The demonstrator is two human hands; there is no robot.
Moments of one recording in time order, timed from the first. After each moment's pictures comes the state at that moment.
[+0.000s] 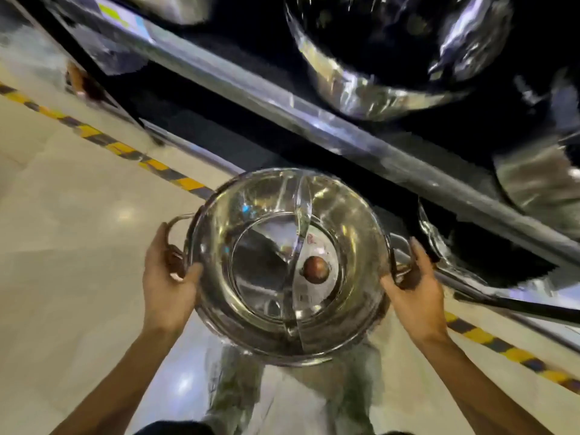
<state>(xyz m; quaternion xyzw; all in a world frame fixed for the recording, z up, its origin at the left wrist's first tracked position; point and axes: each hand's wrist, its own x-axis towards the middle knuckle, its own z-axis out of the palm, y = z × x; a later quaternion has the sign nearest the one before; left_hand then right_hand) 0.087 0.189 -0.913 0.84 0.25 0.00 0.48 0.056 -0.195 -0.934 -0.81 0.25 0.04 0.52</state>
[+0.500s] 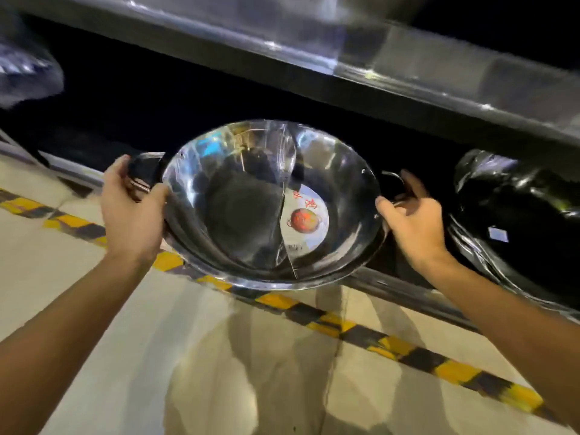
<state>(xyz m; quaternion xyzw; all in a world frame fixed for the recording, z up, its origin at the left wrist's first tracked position) 0.287 0.151 -1.096 0.77 0.14 0.19 0.60 0.236 -0.245 -1.113 -0.82 0.18 -0.17 0.52</state>
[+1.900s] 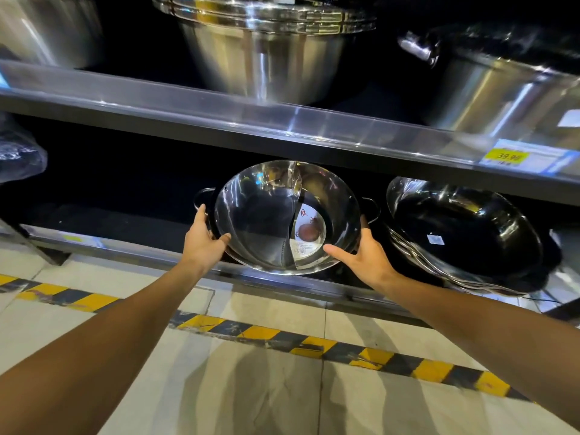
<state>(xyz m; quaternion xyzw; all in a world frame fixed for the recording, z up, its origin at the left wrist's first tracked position) 0.313 0.061 -1.122 0.84 0.01 -0.05 0.53 0.193 -0.255 -1.119 -0.86 0.14 -0.05 0.48</state>
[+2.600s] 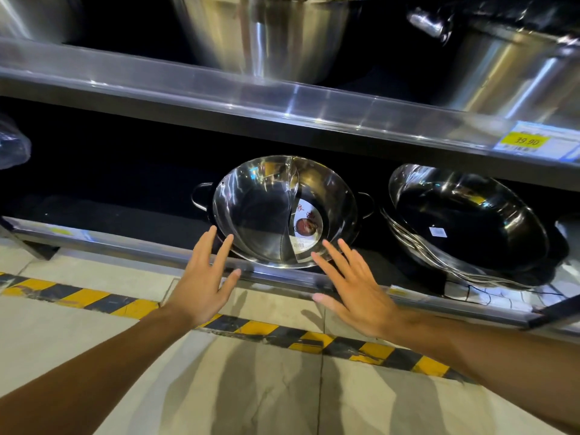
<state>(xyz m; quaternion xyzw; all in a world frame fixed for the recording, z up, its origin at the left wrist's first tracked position) 0.246 0.084 -1.163 0.94 -0.26 0.00 0.24 0.135 -0.226 -1.148 -0.99 -0.09 0.01 0.09</state>
